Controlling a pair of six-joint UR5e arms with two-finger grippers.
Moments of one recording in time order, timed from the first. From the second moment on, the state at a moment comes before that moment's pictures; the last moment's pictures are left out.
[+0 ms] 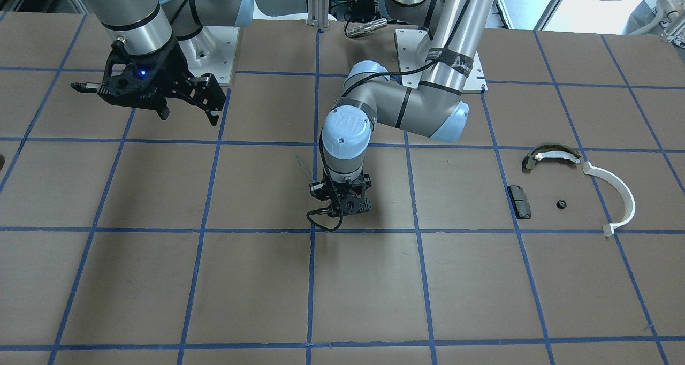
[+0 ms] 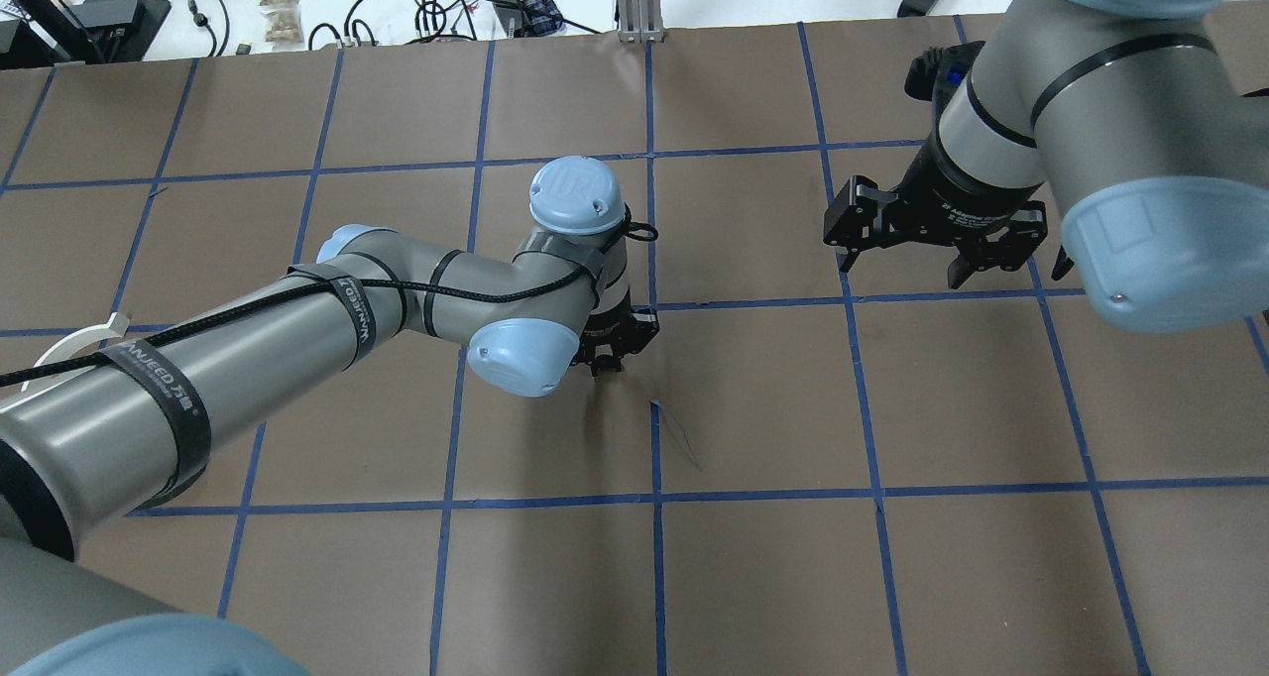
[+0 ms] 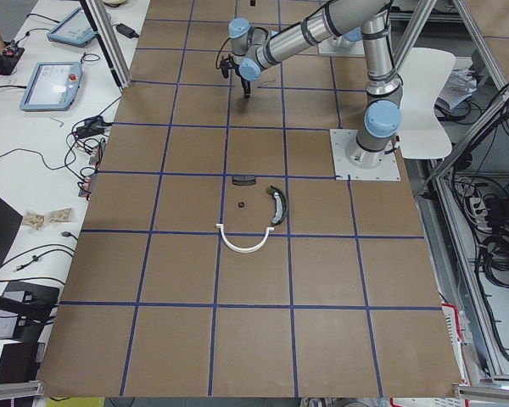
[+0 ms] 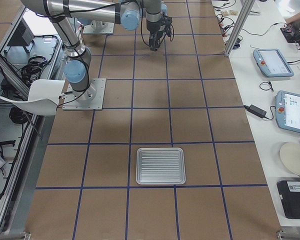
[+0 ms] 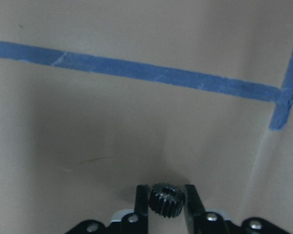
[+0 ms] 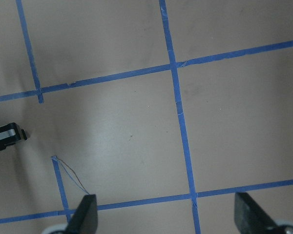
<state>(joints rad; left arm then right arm) -1.91 -2.03 -1.85 -0.91 1.56 -0.52 1.58 -1.67 1.82 -1.75 -1.50 0.17</state>
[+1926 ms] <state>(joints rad) -1.04 -1.86 -1.89 -1.11 1.67 0.64 1.55 -1.65 1.68 -1.60 -1.57 0.10</state>
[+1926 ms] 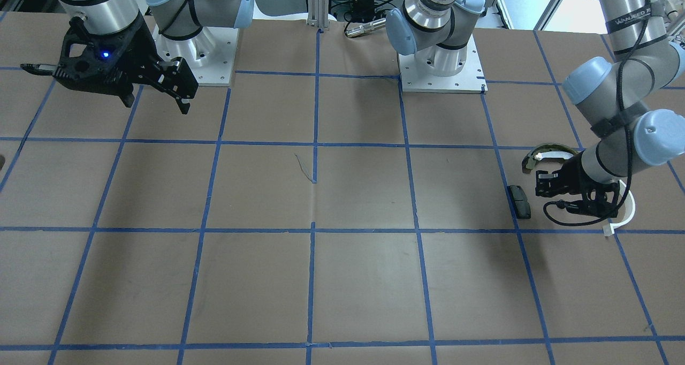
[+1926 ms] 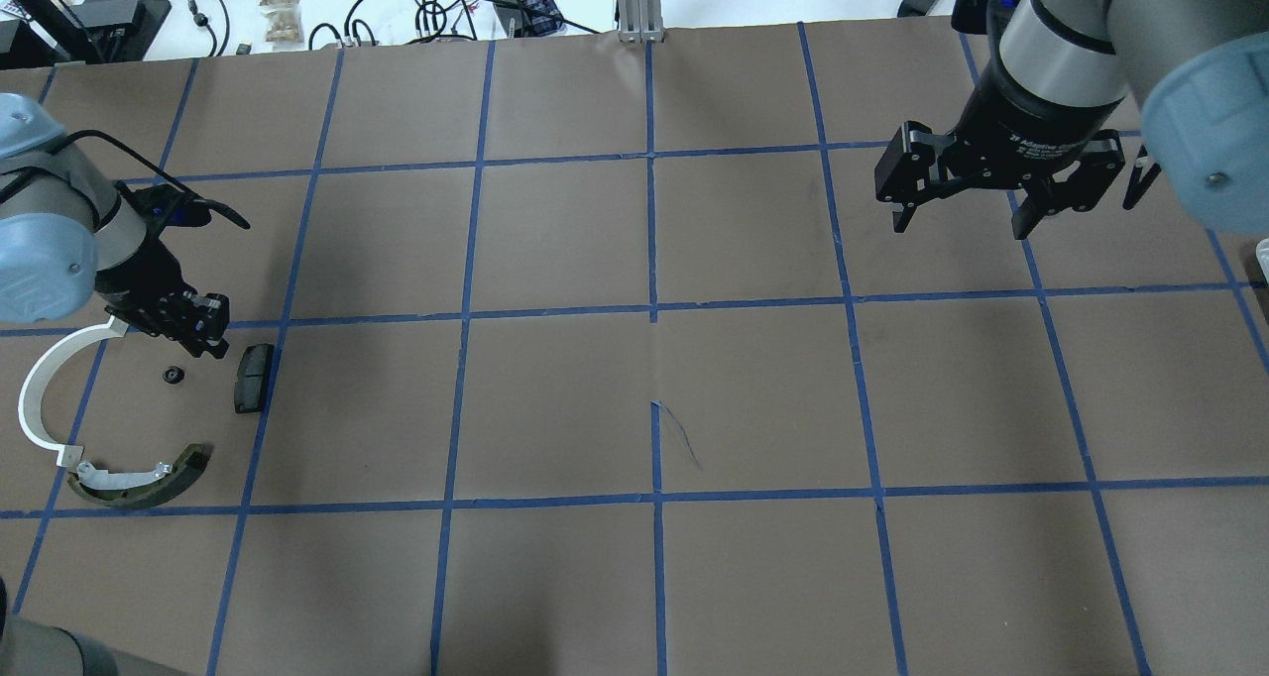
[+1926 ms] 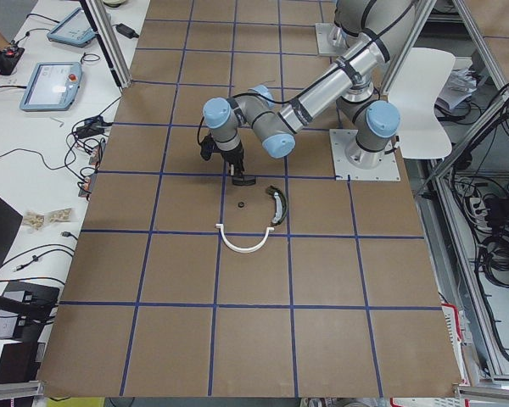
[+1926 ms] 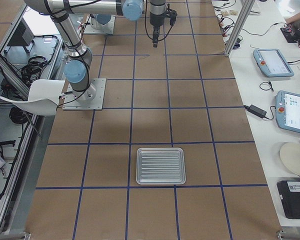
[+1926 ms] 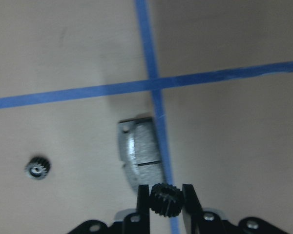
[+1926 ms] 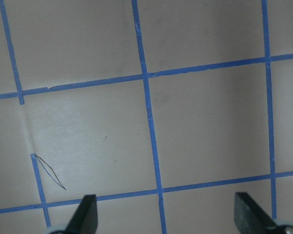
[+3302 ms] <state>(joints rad) -1.01 -1.85 -1.90 -0.98 1.66 0.67 1.54 -1.66 1.70 -1.60 -1.53 0.10</state>
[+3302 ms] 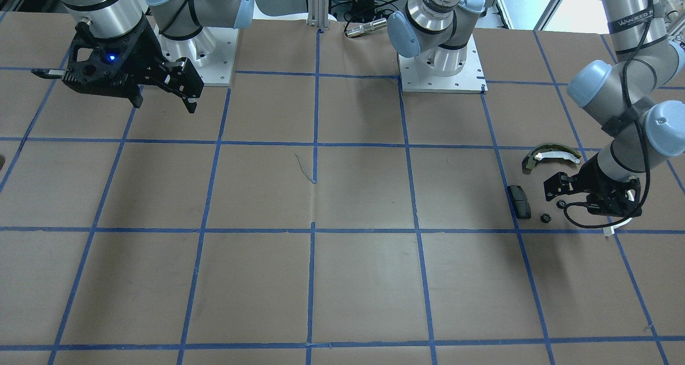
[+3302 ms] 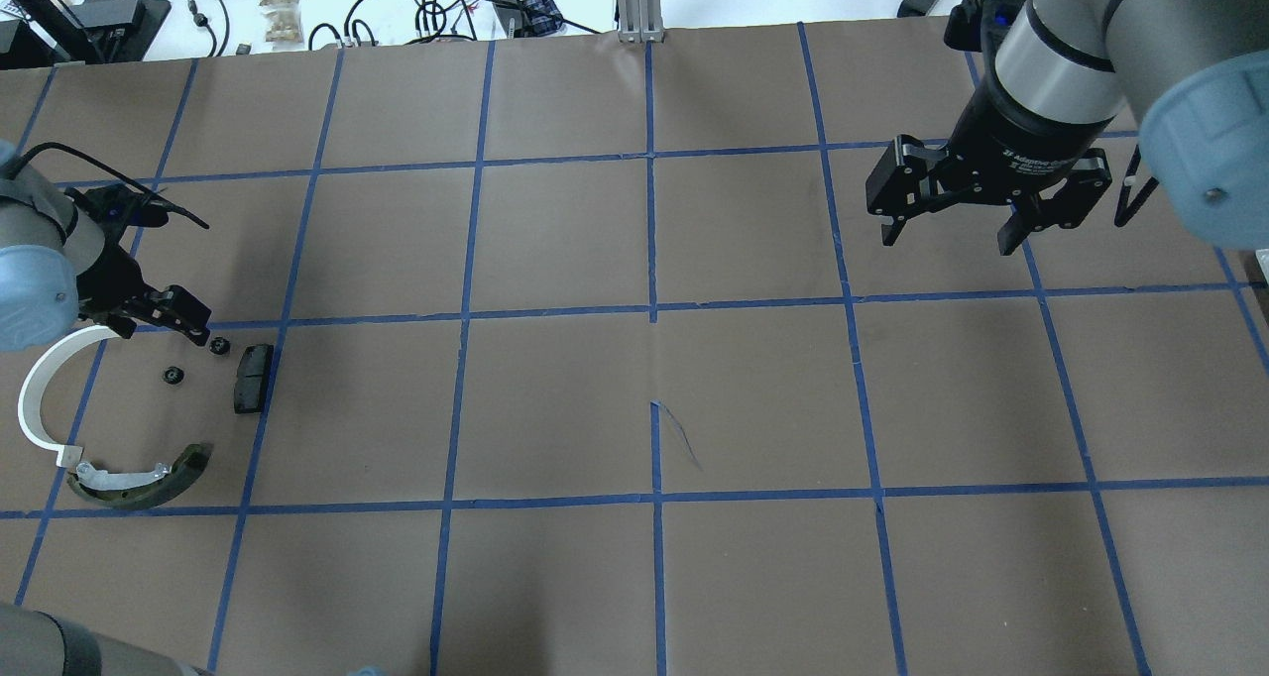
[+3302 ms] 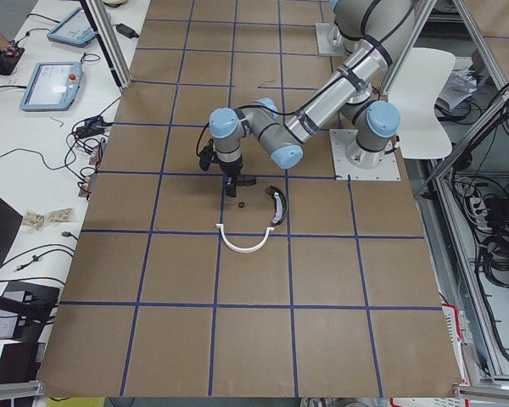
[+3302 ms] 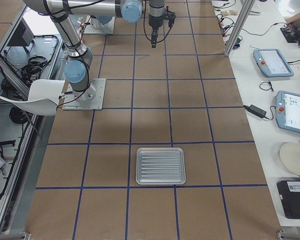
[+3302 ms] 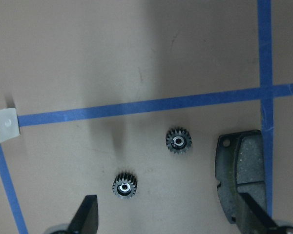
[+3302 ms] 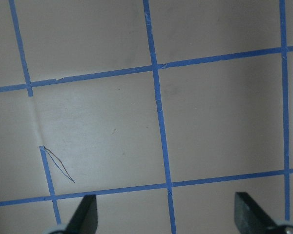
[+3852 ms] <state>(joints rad) -1.19 -1.75 -1.65 -1.39 1.62 0.35 1.54 -1.66 1.70 -1.60 -1.53 0.10</state>
